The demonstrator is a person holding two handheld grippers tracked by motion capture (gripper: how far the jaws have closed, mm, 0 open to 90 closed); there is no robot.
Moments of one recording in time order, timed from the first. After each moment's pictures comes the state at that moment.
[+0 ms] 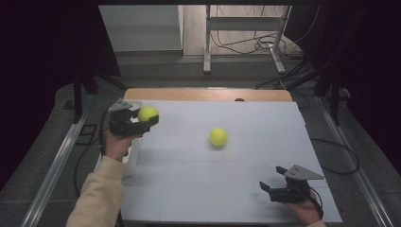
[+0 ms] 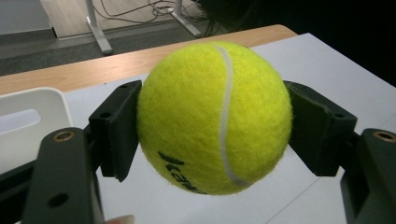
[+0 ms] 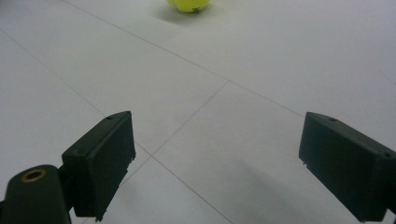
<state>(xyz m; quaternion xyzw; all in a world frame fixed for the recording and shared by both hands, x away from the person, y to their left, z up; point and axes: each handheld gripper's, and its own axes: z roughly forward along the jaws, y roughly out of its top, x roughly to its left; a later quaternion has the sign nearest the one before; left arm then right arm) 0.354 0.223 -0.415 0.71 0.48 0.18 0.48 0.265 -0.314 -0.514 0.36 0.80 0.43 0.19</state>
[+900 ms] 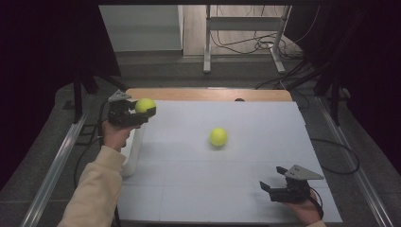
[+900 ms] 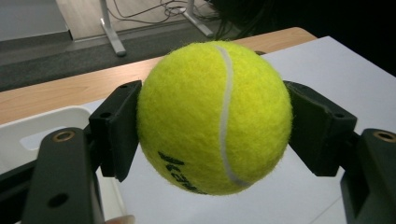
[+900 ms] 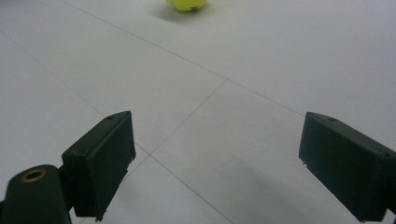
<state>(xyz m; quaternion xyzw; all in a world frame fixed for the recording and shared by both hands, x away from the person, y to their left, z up) 0.376 0.230 -0.404 0.72 0.48 0.20 0.46 0.265 -0.315 -0.514 0.37 0.81 0.43 0.19</state>
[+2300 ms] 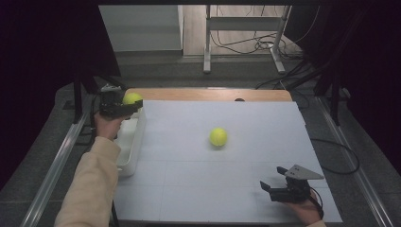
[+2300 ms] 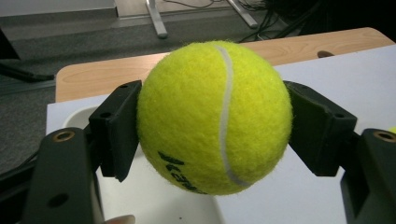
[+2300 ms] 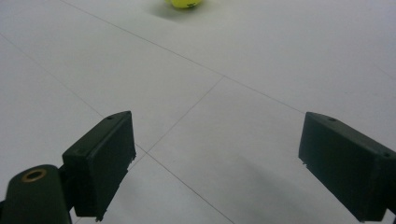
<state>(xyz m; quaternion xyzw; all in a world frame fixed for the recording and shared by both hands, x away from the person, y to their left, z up) 0.411 0.271 -0.416 0.69 0.56 0.21 0.41 0.266 -0.316 -0.515 0.37 0.80 0.43 0.19</state>
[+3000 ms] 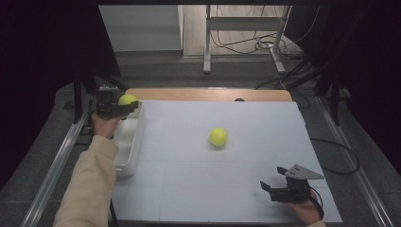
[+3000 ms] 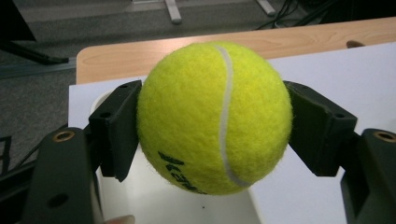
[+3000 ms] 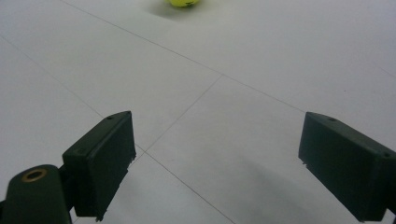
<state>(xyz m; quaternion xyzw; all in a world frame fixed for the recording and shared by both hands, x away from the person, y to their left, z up) 0.421 0.283 -0.427 0.69 0.58 0.21 0.38 0.266 -0.316 -0.515 0.37 0.80 0.43 0.19</state>
